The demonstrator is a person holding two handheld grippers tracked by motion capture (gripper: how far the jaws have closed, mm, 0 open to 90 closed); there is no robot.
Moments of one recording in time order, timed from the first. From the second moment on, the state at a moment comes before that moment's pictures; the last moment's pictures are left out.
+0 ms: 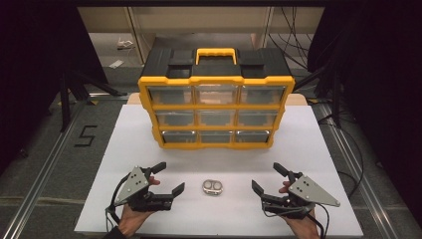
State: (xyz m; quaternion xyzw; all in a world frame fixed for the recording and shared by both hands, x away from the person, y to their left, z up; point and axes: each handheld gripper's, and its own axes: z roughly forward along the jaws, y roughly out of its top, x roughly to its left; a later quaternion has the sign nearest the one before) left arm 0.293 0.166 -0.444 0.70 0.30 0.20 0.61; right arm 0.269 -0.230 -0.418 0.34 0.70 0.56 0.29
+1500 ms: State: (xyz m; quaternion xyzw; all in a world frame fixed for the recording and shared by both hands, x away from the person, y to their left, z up) left arm 0.293 0.166 -0.445 0.70 0.30 0.20 0.61; right arm 0.310 -0.204 -0.359 0.25 0.73 0.52 0.37
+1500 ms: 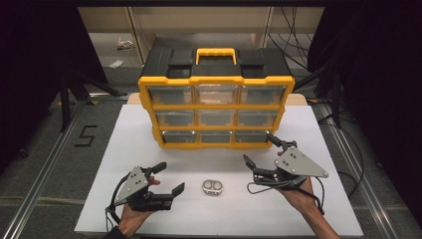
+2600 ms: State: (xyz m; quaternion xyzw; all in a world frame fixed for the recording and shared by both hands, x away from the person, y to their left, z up) left arm 0.293 0.166 -0.445 0.70 0.30 0.20 0.61; right arm 0.349 -0.162 -0.350 0.18 0.75 0.45 0.46
